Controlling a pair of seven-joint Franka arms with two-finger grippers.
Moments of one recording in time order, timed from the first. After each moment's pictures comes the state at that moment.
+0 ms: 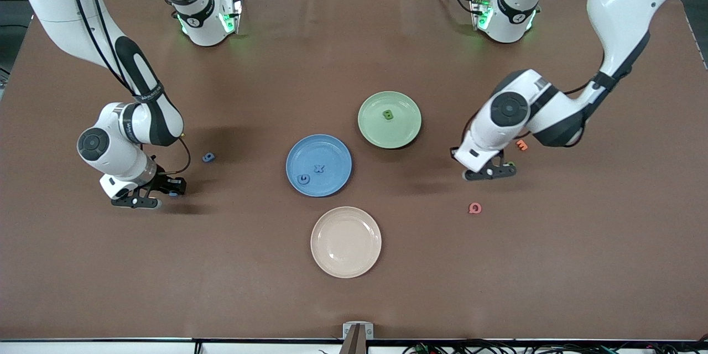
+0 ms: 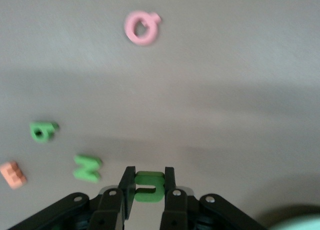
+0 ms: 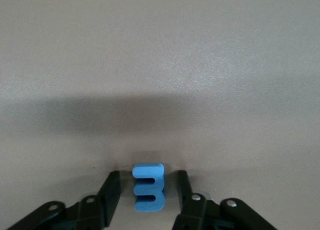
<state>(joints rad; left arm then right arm) 0.53 0.61 -1.04 -2.04 0.68 2.15 -0.98 0.01 0.53 -0.06 -2.08 0.04 2.66 -0.02</state>
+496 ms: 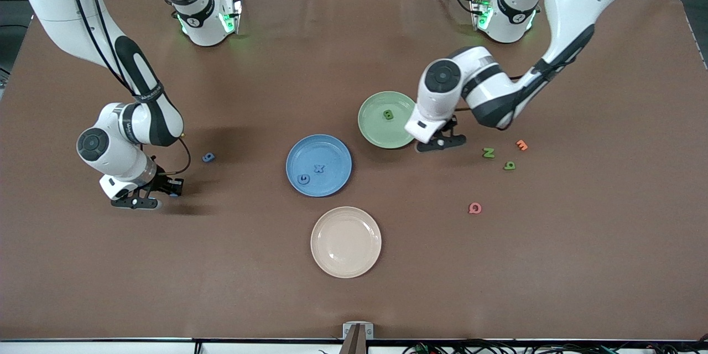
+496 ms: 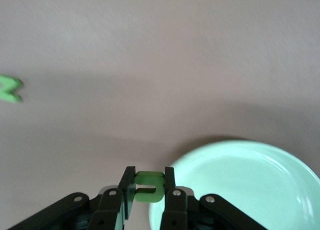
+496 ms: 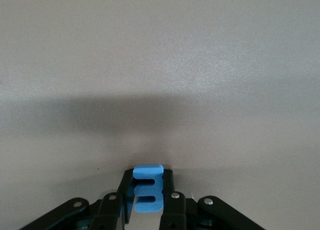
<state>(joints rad) 0.31 0.63 -1.06 -2.05 0.68 2.13 -1.27 0.01 0.52 -0.06 -2.07 0.04 2.63 -0.02</state>
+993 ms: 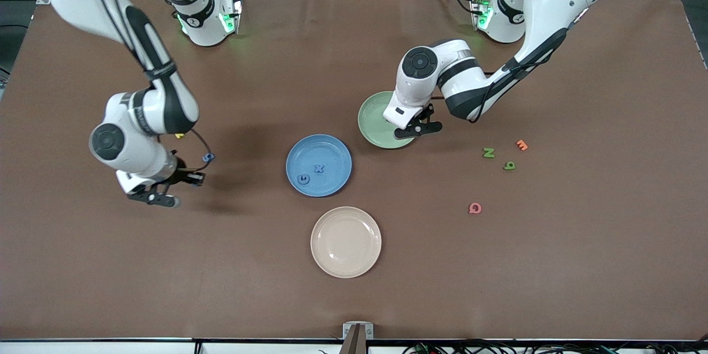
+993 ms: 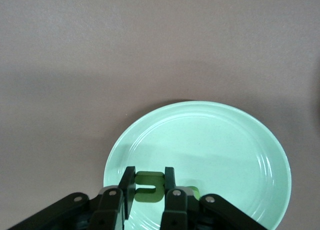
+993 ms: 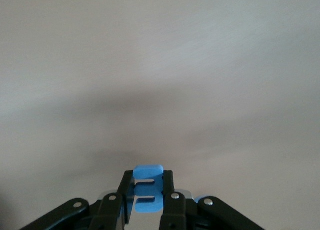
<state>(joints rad) 0.26 0.66 -1.06 -2.08 0.68 2.21 -1.34 0.20 0.37 -0.01 -2.02 0.06 2.35 0.41</state>
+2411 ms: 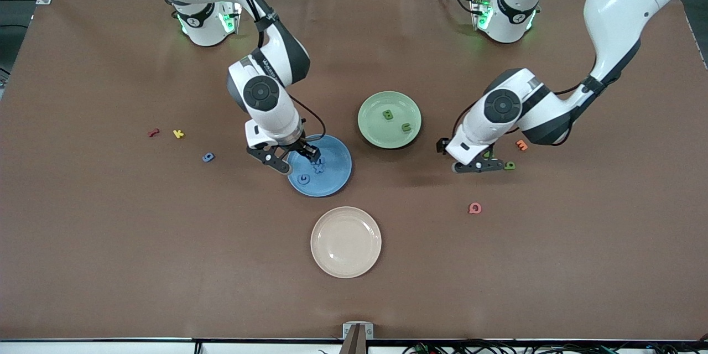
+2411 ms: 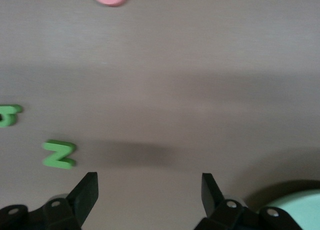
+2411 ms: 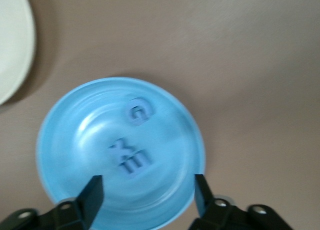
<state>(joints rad) 0.61 0.66 -1.06 -2.11 0.71 2.22 -0.93 0.59 0.44 -0.01 -1.89 0.07 2.30 1.03</state>
